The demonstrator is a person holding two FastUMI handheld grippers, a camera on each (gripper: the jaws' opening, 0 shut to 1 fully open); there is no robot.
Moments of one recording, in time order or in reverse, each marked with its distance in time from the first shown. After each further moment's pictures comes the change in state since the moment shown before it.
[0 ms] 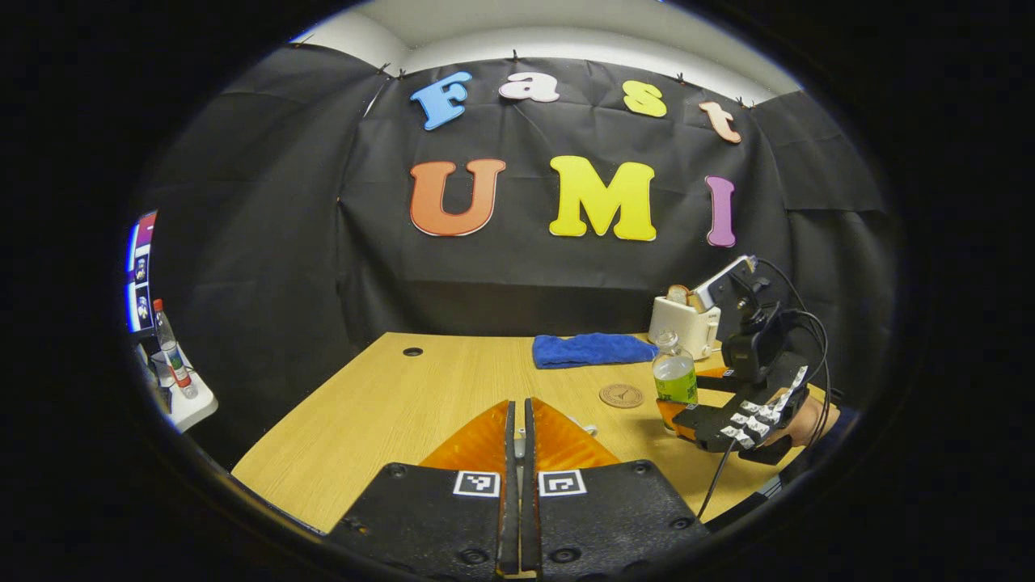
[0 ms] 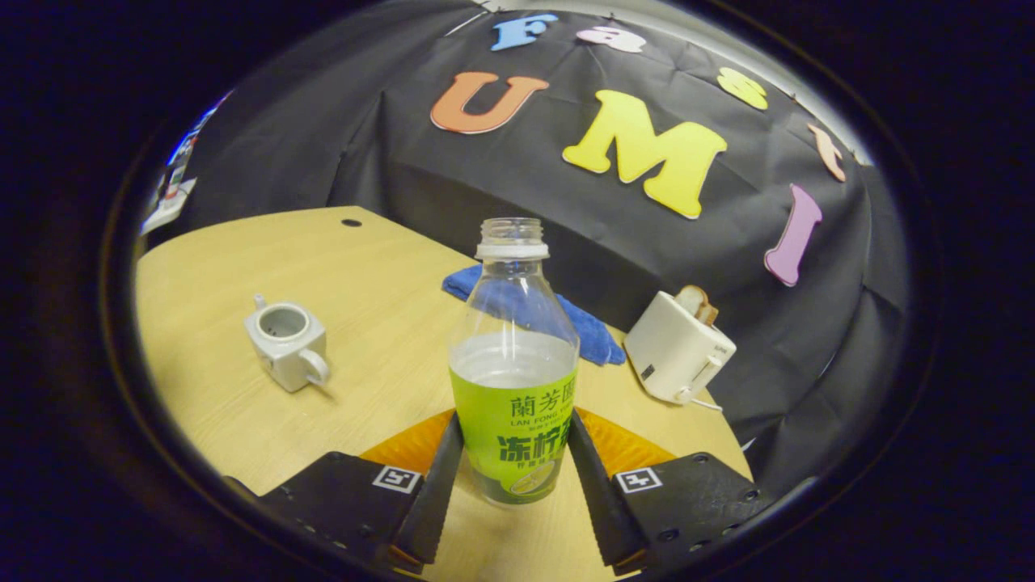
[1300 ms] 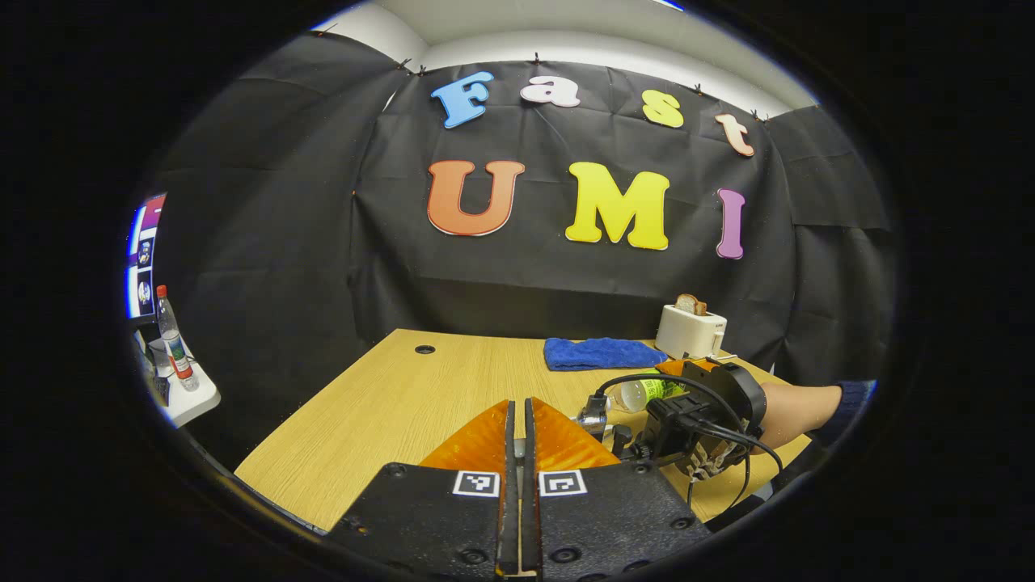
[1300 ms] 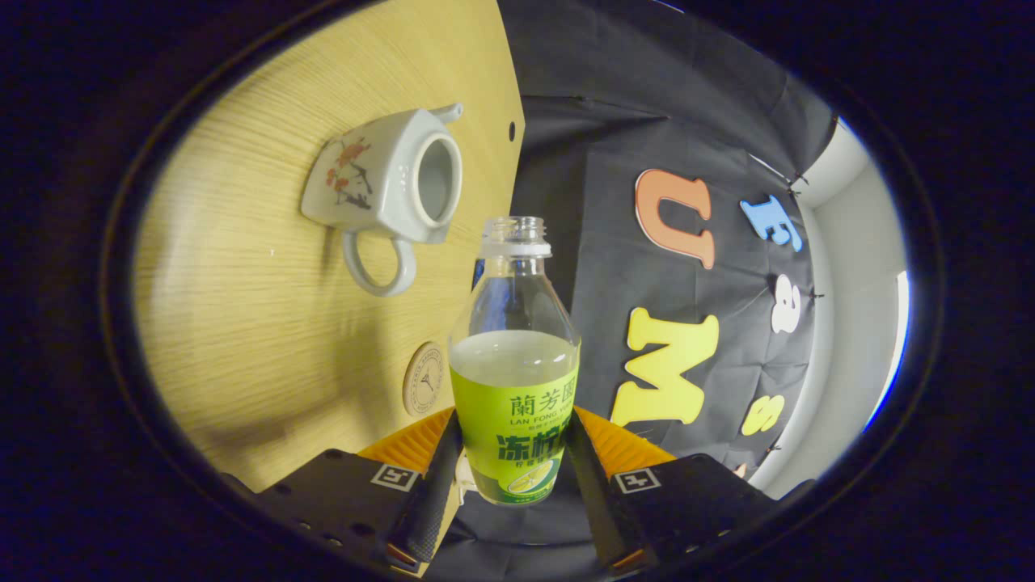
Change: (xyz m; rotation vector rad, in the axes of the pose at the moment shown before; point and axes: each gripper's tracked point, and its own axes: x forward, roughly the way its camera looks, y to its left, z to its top) left arm -0.005 0.026 -0.003 -0.043 -0.002 -0.010; right arm -0.001 0.025 0.064 -1.155 -0.126 -0.391
